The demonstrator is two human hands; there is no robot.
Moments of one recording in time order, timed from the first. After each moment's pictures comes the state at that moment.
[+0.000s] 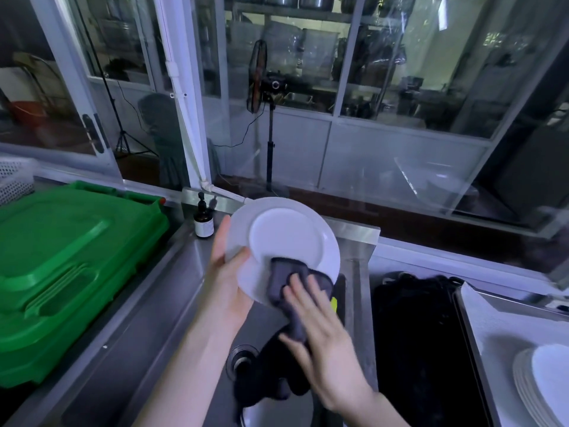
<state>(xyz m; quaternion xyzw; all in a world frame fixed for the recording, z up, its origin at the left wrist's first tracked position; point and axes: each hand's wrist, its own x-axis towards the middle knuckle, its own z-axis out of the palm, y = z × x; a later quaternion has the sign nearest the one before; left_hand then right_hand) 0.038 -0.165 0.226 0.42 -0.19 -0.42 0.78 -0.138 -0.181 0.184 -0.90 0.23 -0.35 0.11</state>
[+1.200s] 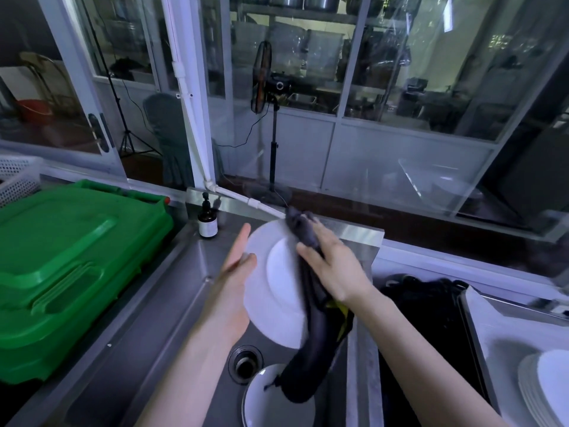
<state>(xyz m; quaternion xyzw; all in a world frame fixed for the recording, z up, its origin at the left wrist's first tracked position) 0.043 -0.153 0.222 0.46 -0.27 -0.45 0.71 -0.102 -0.271 0.247 -0.86 0.32 -0.29 0.26</state>
